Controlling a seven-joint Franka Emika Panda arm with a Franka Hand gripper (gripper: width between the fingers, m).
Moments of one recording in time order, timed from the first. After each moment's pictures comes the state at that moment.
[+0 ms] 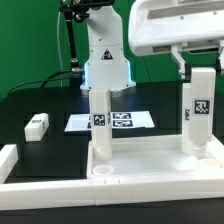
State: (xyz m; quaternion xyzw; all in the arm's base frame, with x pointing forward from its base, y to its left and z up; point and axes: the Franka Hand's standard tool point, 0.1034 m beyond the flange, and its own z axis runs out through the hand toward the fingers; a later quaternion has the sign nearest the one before) arm 0.631 0.102 0.159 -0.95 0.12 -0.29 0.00
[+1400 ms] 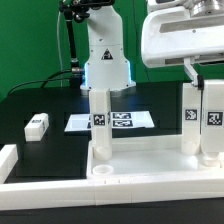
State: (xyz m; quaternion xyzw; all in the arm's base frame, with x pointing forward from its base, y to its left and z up) arm 0.629 0.118 0.146 -0.95 0.10 -0.30 0.00
